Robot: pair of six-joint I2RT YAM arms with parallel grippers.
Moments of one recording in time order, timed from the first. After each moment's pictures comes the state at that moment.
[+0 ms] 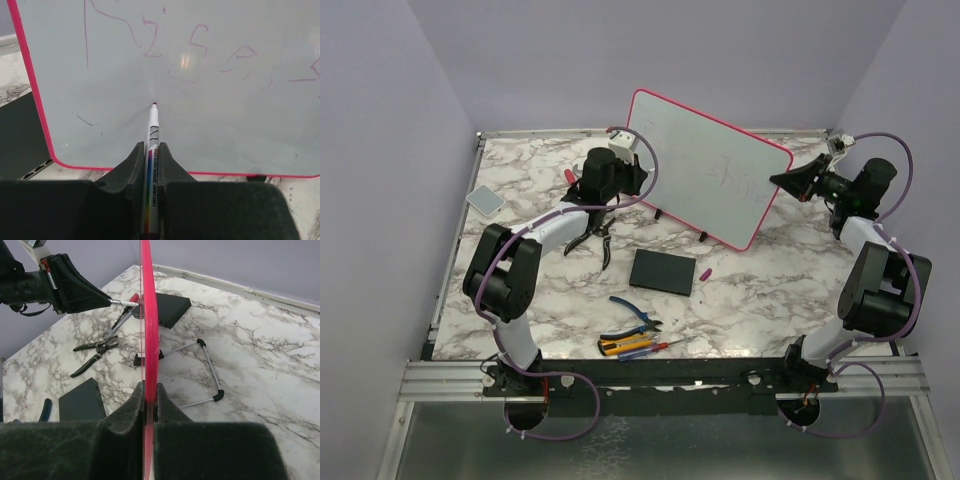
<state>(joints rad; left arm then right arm) -0.46 1.79 1.19 0.35 0.15 -0.18 -0.34 1.62 0.95 0.65 -1.29 0.30</state>
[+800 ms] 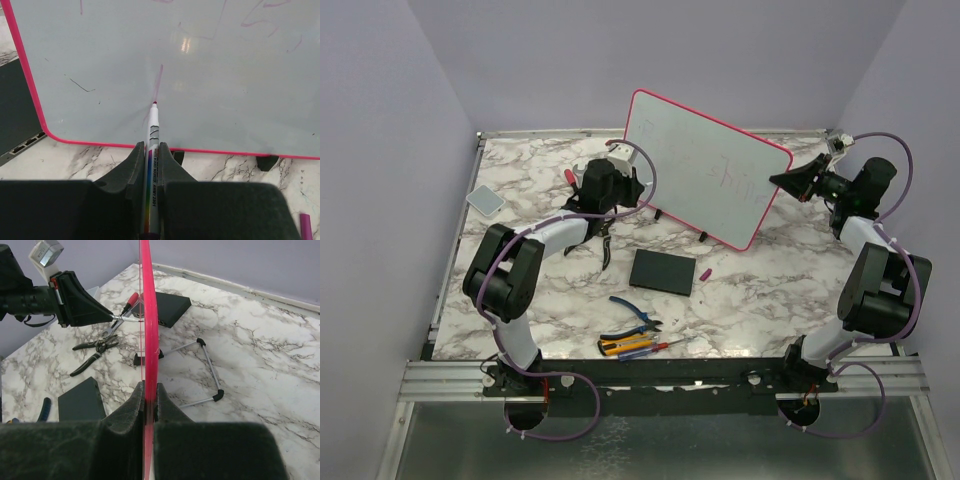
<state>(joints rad) -0.46 1.79 1.09 0.39 0.15 -0.18 -0.34 1.61 0.95 0.62 -1.29 0.28</state>
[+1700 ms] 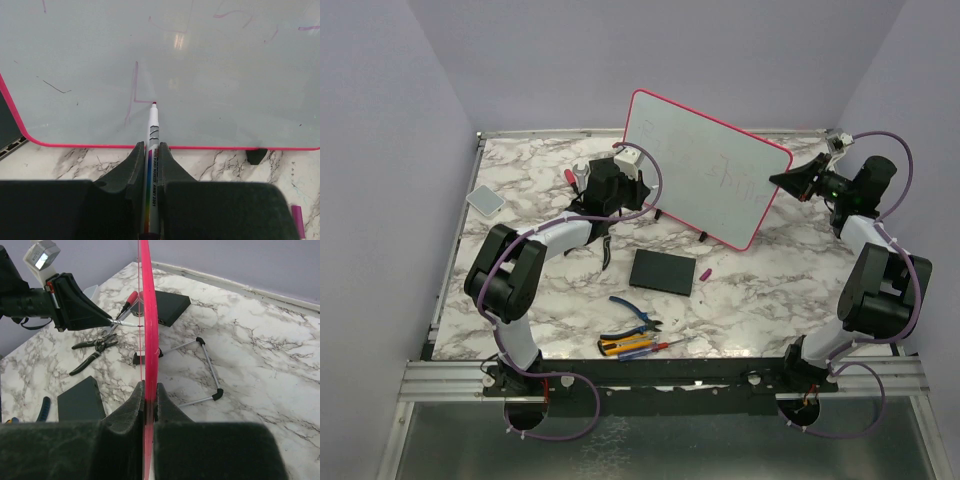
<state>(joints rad) -0.49 1.79 1.09 0.39 0.17 -0.18 -0.34 1.61 0.96 0.58 -1.29 0.25</state>
